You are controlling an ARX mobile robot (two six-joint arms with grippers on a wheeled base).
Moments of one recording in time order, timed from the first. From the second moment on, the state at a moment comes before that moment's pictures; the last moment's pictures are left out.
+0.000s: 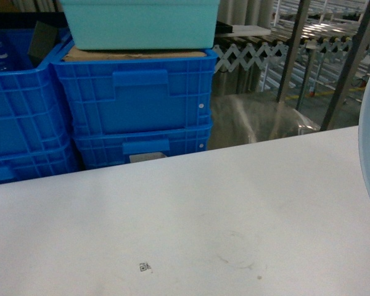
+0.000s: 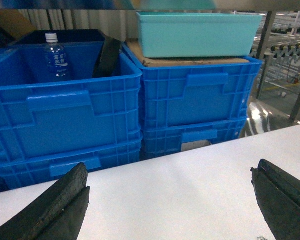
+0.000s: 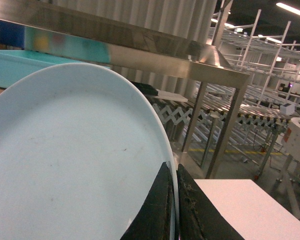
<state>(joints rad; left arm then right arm) 0.00 0.01 0.01 0.00 0.00 0.00 0.04 0.19 0.09 0.31 -0.06 -0.16</state>
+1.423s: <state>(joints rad) 0.00 0.01 0.01 0.00 0.00 0.00 0.04 0.19 0.09 0.31 -0.06 -0.16</state>
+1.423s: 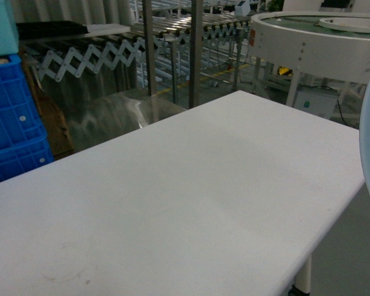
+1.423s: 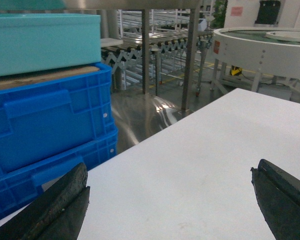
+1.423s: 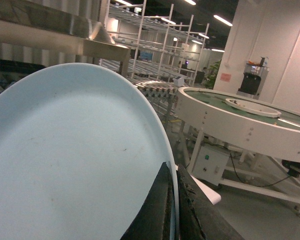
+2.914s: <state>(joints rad) 0.00 0.01 0.01 0.00 0.00 0.00 0.04 0.19 0.09 0.31 -0.06 -0.16</state>
